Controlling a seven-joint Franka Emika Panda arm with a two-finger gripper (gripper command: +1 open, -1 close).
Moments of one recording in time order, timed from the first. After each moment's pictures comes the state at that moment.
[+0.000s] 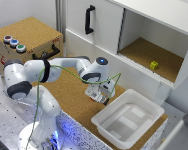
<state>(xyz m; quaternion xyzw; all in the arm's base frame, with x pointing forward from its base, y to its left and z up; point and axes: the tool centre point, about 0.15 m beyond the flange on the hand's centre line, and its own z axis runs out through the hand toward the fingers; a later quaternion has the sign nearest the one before) 0.305 -0.196 0.298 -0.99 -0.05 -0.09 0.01</state>
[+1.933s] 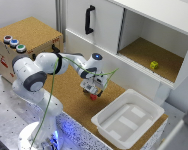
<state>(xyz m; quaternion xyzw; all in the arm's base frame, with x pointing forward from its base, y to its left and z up) 0.375 -0.043 0.275 -0.99 -0.09 -0.07 0.07</state>
